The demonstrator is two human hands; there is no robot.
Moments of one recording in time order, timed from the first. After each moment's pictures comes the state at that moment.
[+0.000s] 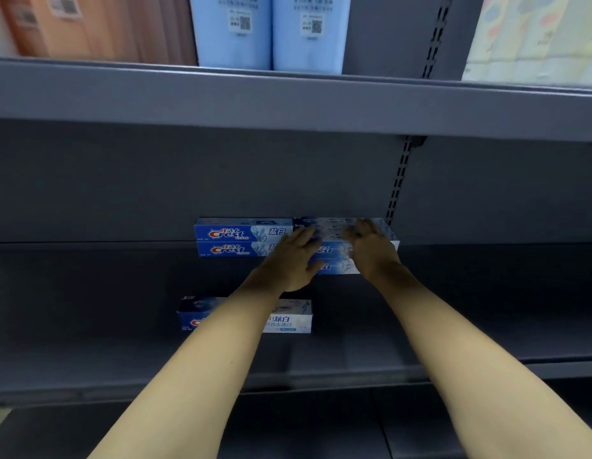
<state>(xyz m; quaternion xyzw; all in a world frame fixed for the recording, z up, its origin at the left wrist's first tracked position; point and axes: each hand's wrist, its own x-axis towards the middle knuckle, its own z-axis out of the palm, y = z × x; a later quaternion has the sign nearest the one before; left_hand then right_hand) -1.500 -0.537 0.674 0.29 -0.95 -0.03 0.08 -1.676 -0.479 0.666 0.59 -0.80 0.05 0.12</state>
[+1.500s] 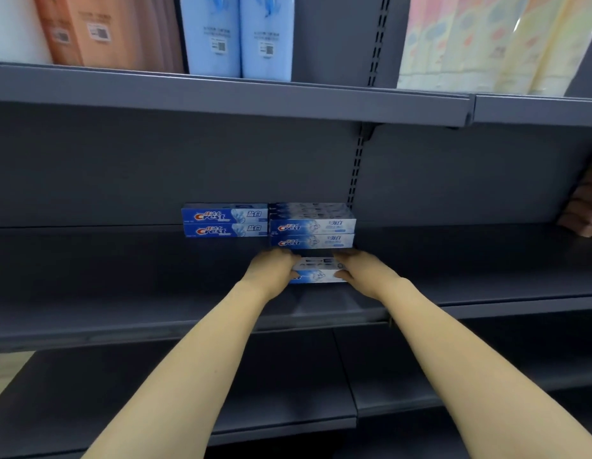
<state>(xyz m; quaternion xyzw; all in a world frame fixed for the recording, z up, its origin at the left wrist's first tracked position) -1.473 -0.434 0.674 0.33 -0.94 -0.01 0.07 -1.653 -0.347 0.669 0.64 -0.77 -0.01 -0.01</state>
